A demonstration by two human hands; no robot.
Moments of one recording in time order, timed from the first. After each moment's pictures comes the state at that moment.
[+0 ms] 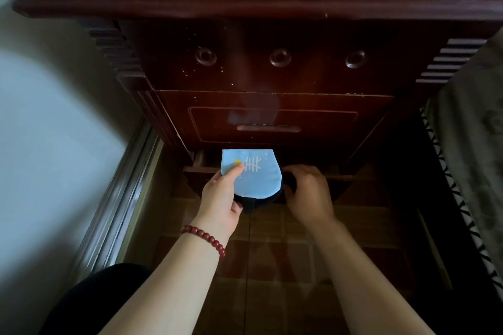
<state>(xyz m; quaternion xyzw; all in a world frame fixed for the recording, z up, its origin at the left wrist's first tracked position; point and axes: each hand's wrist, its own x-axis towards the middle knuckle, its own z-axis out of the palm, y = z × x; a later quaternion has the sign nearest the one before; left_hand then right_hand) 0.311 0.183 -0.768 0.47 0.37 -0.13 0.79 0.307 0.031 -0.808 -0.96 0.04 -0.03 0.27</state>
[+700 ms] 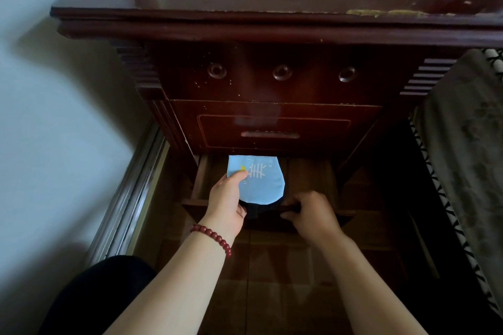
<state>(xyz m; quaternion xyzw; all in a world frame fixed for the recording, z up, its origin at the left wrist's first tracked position) 0.301 0.181 -0.748 0.48 0.37 -0.15 0.78 0.277 0.028 -0.791 -0.93 0.10 0.14 0.32</state>
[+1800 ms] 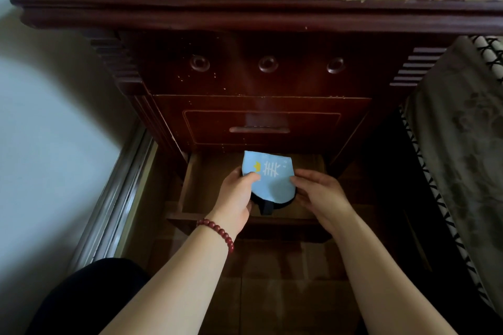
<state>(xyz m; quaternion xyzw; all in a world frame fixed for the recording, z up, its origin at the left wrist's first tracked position) 0.312 0.155 -0.775 0.56 0.26 -0.20 0.76 0.293 0.007 -0.775 -0.62 0.31 0.11 0.71</state>
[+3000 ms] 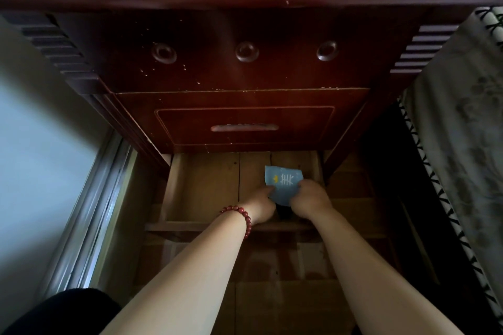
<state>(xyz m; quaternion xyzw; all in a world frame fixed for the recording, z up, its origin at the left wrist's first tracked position) 0.337 0.111 -0.843 0.85 -0.01 -0.39 0.34 0.319 -0.005 -0.827 -0.88 0.27 0.25 0.29</state>
